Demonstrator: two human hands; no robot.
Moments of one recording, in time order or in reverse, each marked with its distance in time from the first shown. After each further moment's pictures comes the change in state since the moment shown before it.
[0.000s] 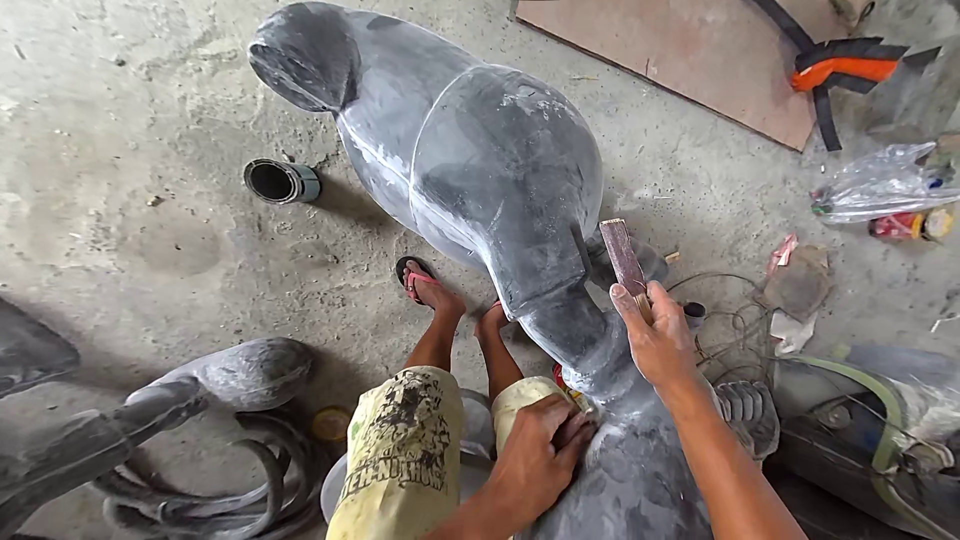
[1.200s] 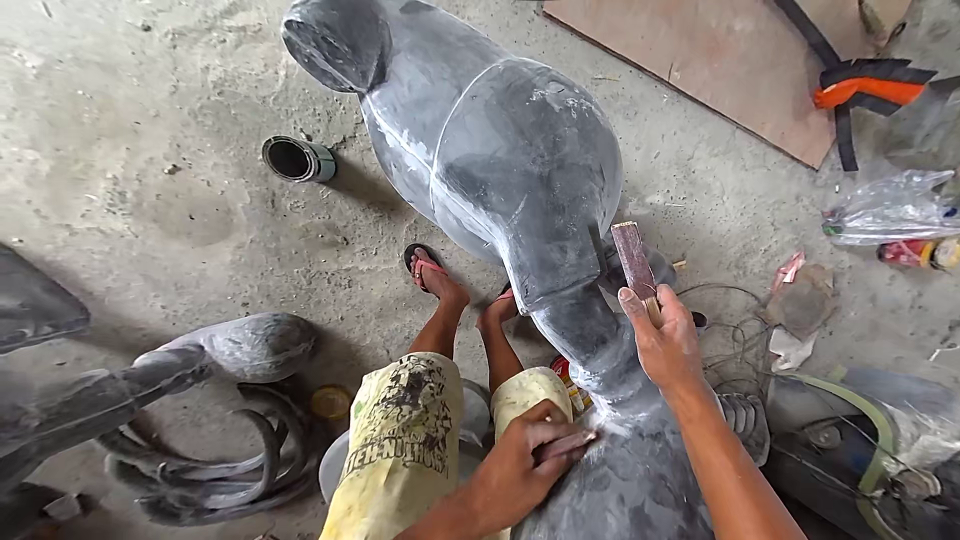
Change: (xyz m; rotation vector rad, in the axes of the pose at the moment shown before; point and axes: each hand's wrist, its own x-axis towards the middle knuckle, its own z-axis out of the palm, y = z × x) left_hand -0.021 -0.010 -0.014 -0.283 -0.133 -0.081; right_hand 0.004 -0.003 0.000 -0.050 -0.007 -0.045
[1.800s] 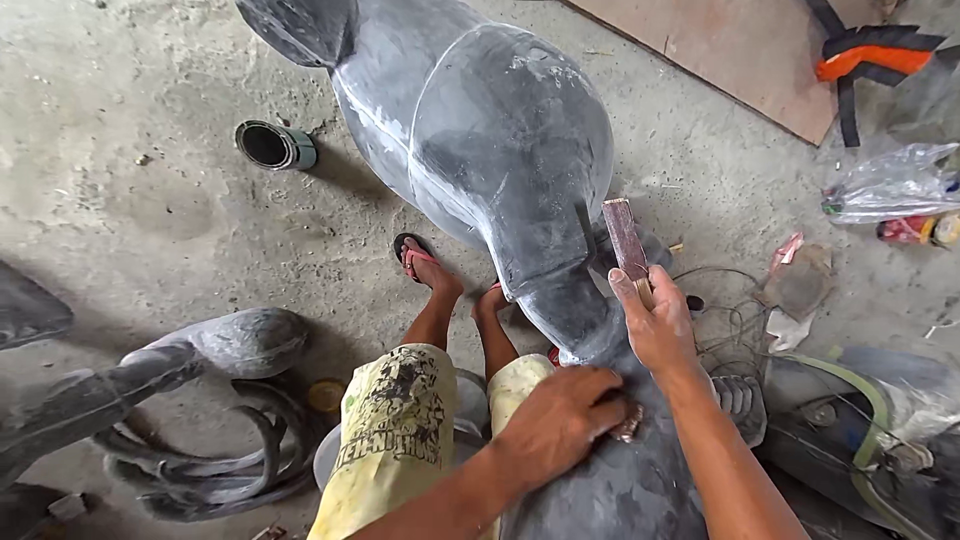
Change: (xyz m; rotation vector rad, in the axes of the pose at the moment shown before) left_hand 0.052 0.029 0.020 0.634 0.018 0.568; right_hand 0.001 0.002 0.001 0.043 -0.015 0.005
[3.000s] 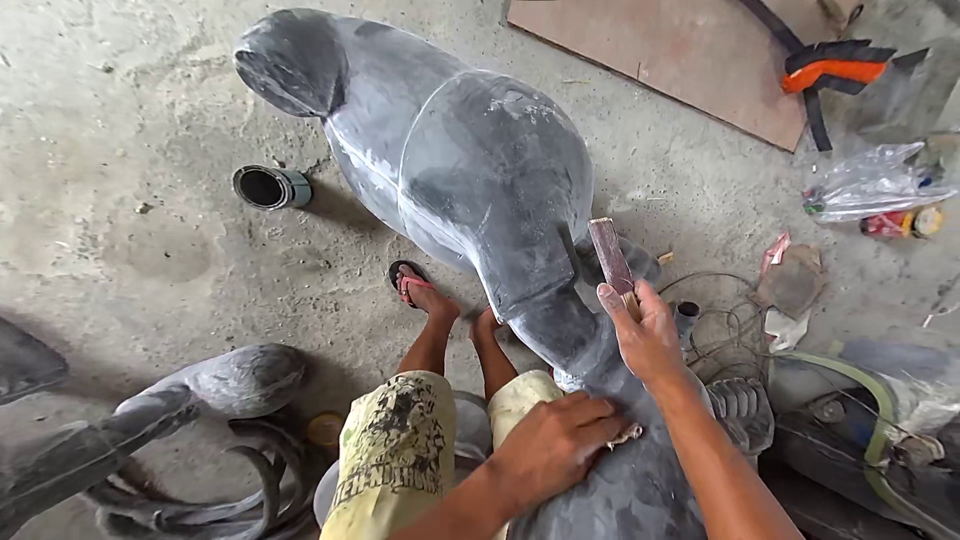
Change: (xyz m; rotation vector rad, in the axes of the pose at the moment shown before) left_hand -0.004 -0.012 0.002 -0.154 0.007 0.027; right_hand 0.004 0.000 -0.004 0.042 -0.004 0.044
